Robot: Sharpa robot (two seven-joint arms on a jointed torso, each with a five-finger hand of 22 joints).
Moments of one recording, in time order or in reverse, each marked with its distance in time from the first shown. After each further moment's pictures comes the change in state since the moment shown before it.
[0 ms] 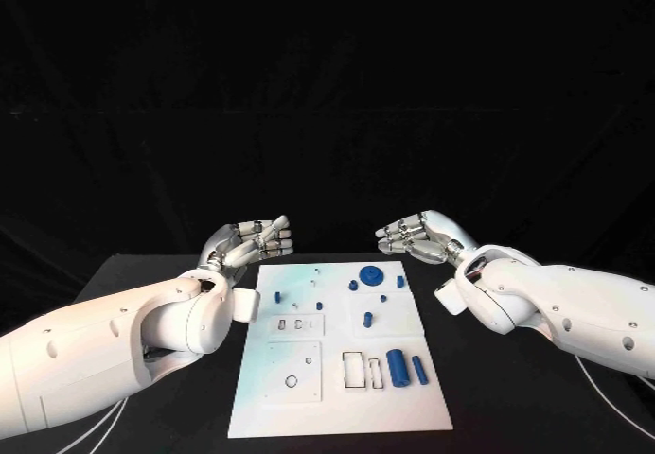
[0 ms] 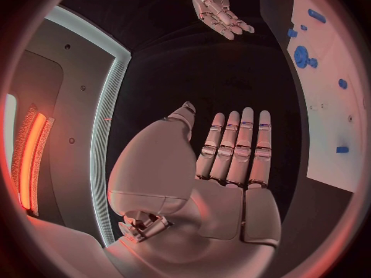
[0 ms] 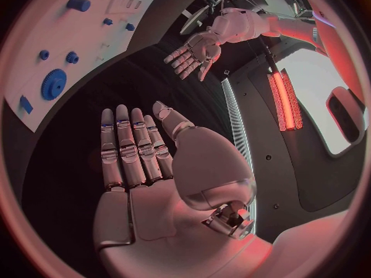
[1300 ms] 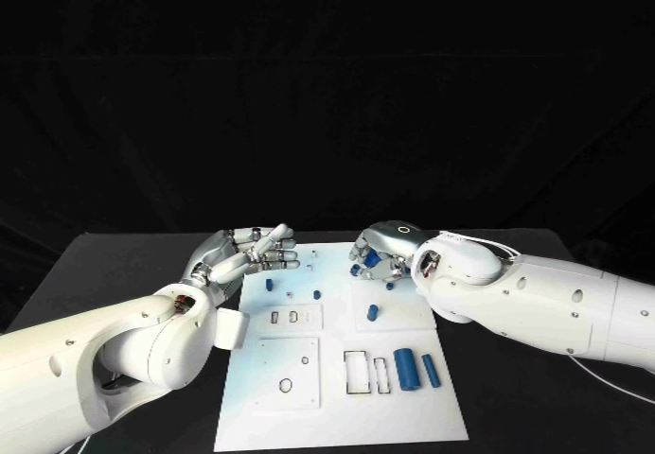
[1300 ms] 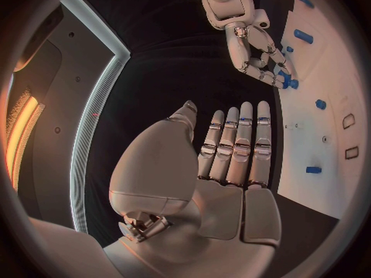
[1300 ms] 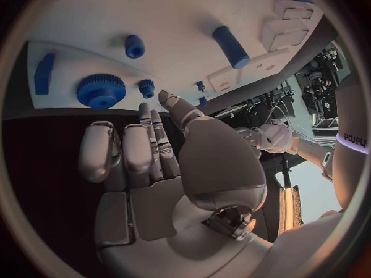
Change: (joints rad) left arm 0.024 -0.098 0.020 0.195 -0.043 0.050 -0.015; left_hand 0.025 0.007 -0.023 -0.001 0.000 0.047 -0.005 -0.008 -0.006 0.064 -0.010 -0.024 -0.002 0.077 -0.015 0.000 0.022 0.016 0.098 -0.020 0.060 0.018; right arm 0.065 0.131 0.006 -0.019 -0.936 0.101 -0.435; right_hand -0.013 -0.156 0.086 0.078 0.006 0.104 -0.073 -0.028 0.008 0.067 -0.076 0.007 0.037 0.421 -0.137 1.087 0.990 -0.078 0.614 -0.141 0.971 1.001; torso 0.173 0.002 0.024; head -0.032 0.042
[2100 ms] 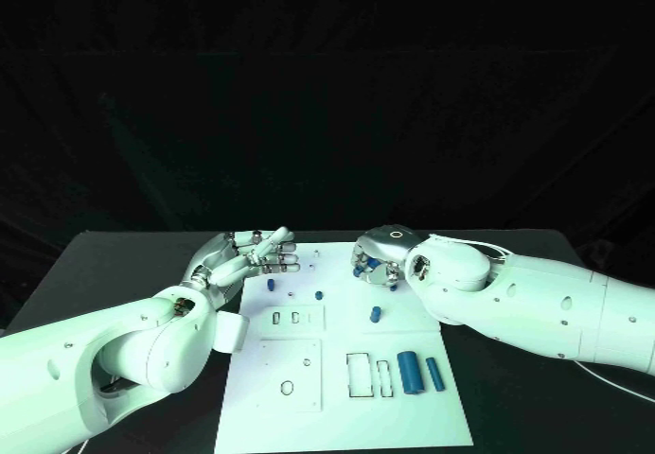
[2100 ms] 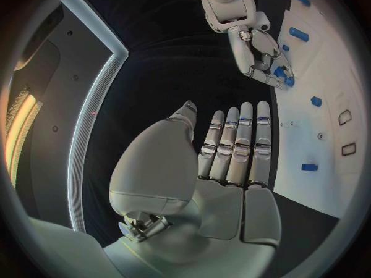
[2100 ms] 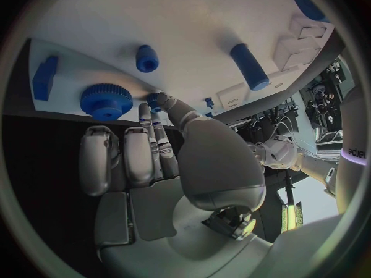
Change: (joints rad) left arm 0.002 -0.007 0.001 0.005 -0.001 0.005 -0.007; left_hand 0.000 0.000 -0.003 -0.003 0.000 0.000 0.000 -0.005 -0.001 0.000 0.000 -0.004 -0.001 0.000 0.000 -0.004 0.000 0.000 0.004 -0.004 0.004 0.000; right arm 0.004 0.030 0.000 -0.011 -0.106 0.078 -0.077; right_hand 0.000 0.000 0.026 0.025 -0.010 -0.004 -0.004 0.000 0.004 -0.009 -0.001 0.005 0.005 0.002 0.002 0.071 0.074 -0.015 0.047 0.002 0.059 0.105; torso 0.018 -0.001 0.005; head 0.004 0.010
